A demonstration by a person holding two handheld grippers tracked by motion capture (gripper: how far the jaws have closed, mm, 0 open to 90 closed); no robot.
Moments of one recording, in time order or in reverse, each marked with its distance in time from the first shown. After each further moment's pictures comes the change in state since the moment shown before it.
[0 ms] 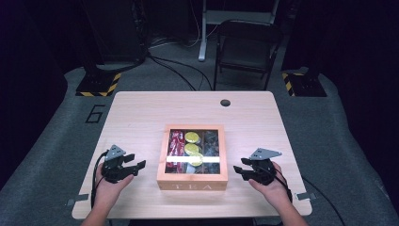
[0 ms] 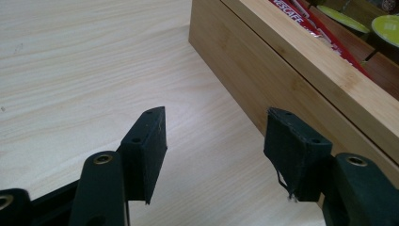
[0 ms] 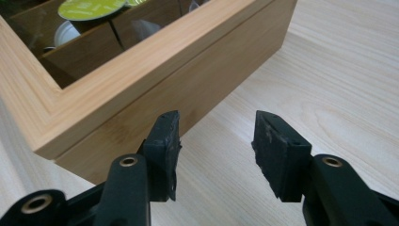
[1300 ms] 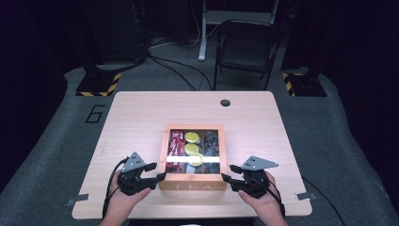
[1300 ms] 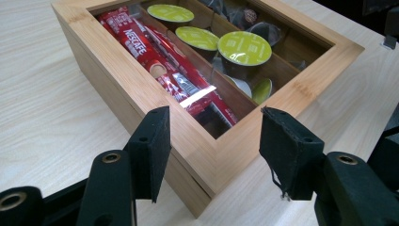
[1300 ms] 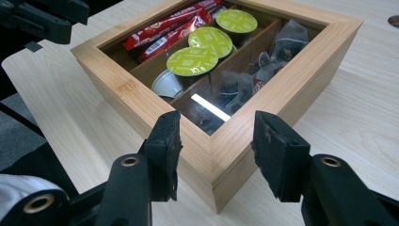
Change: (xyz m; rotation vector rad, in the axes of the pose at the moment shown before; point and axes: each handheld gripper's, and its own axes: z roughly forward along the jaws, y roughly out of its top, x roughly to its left) left arm -0.082 0.016 -0.017 0.001 -0.177 0.136; right arm 0.069 0.023 -0.032 -0.087 0.046 0.044
